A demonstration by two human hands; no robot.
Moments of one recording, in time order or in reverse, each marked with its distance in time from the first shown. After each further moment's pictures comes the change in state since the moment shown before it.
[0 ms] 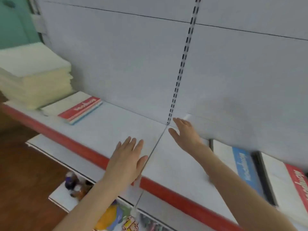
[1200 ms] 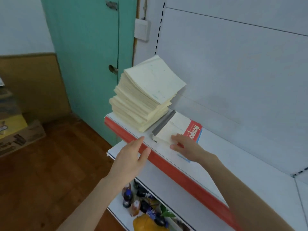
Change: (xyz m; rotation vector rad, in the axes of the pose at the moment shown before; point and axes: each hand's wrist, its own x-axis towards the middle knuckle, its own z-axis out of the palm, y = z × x) left_hand -0.026 -0.417 -0.024 -0.613 0.067 -0.407; right_hand 0.194 -0.354 0.185 -0.003 -0.435 -0.184
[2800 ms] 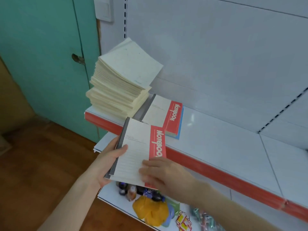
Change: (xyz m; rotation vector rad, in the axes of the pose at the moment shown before) left_hand -0.010 -0.043 -0.025 -1.071 -0.450 -0.498; right_hand -0.126 -0.097 0.048 0.006 0.115 -0.368
